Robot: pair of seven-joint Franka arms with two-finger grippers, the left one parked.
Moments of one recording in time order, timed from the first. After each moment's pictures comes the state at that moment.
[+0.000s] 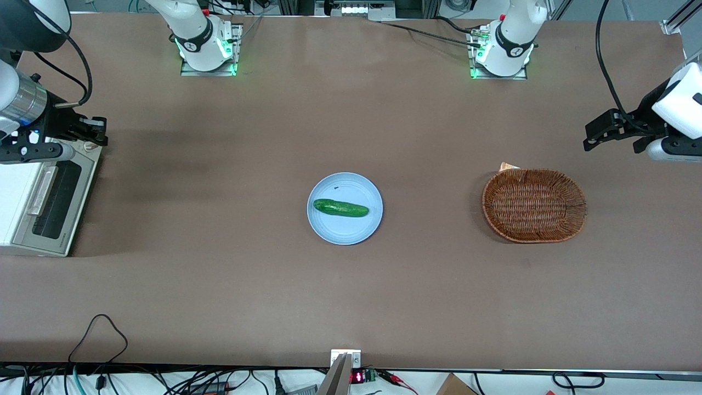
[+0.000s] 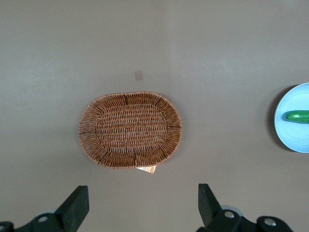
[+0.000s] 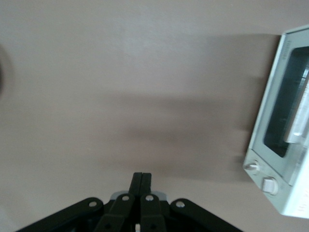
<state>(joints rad) -0.04 0.00 0.04 -1.76 -0.04 1.63 -0.07</state>
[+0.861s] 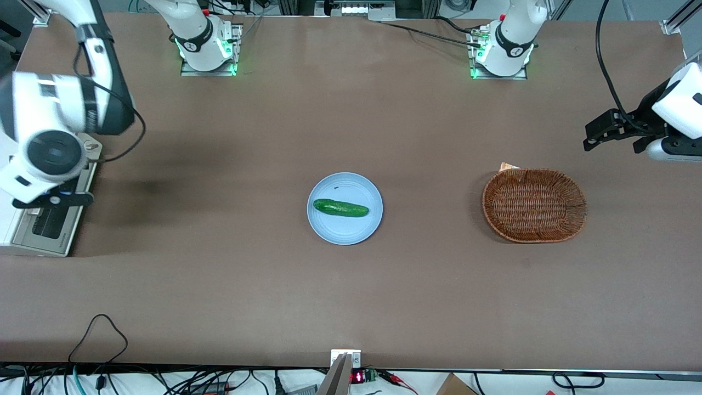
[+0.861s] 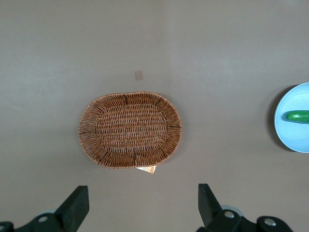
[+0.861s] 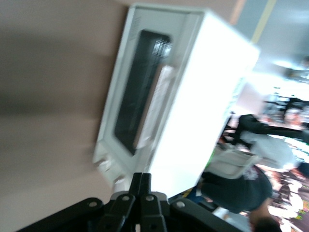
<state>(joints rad) 0.00 0.28 0.05 -1.79 -0.85 1.67 0.16</state>
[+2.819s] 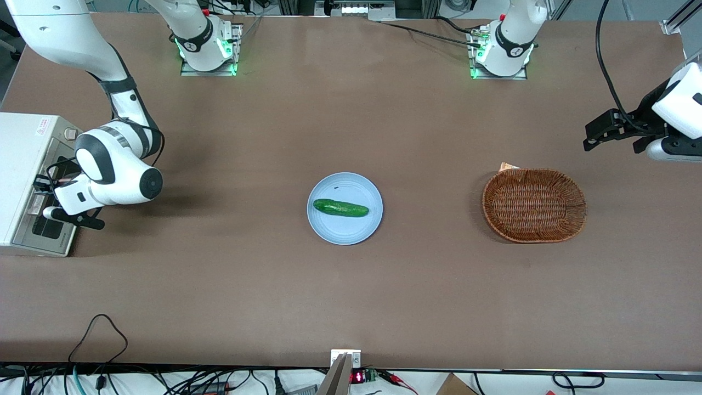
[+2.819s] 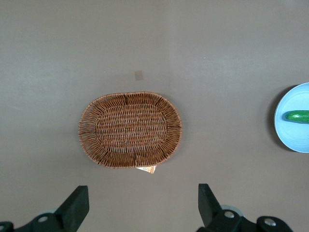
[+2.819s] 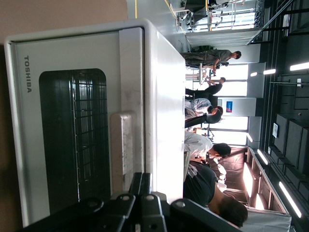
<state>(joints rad) -0.04 0.49 0.04 -1.92 -1.37 1.73 0.86</state>
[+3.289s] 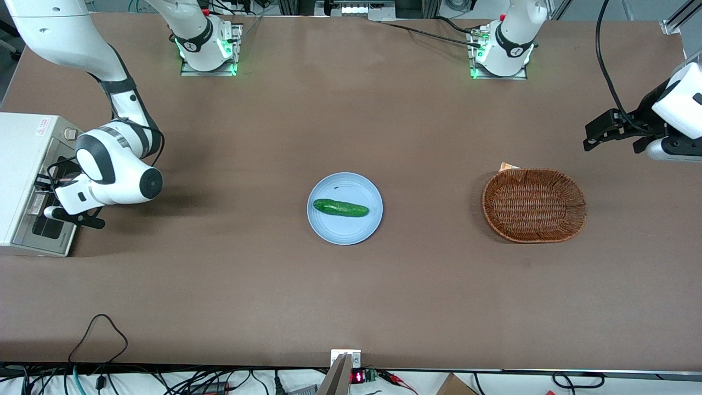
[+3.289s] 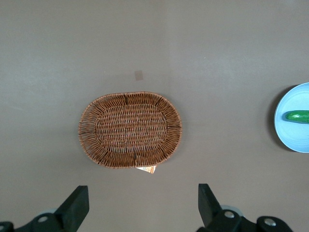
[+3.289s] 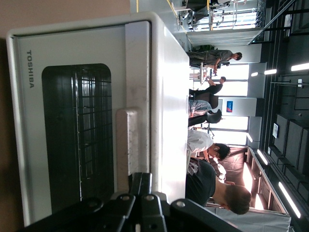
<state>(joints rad) -0.04 0.49 0.04 -1.93 -1.37 1.74 0.86</state>
